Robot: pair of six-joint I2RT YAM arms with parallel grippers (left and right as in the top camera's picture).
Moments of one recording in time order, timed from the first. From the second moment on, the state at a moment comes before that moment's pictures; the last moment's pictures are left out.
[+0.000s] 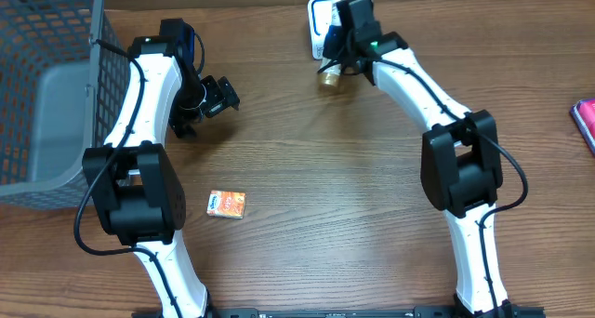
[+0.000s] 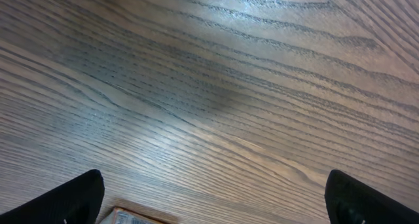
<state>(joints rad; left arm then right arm) 0.03 2.10 1.79 -1.22 0.14 -0.53 0.37 2.39 2.04 -0.46 0.00 0.56</state>
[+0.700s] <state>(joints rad) 0.03 2.10 1.79 -1.22 0.14 -0.53 0.25 2.35 2.41 -0.98 -0.09 0.57</state>
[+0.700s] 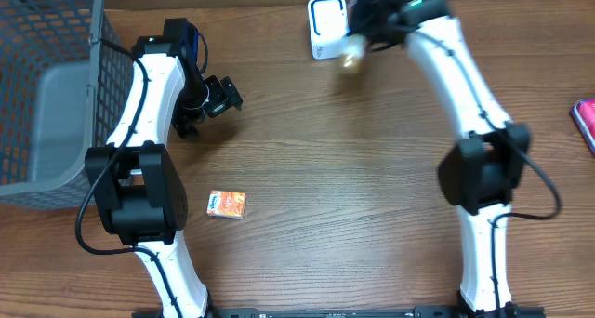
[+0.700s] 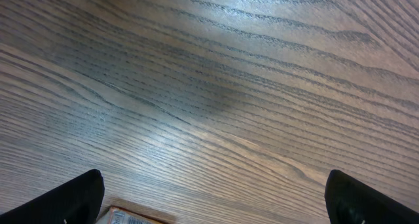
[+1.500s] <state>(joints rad) 0.03 2.10 1.79 -1.23 0.14 -0.53 -0.79 2.35 2.41 -1.39 0.22 0.59</state>
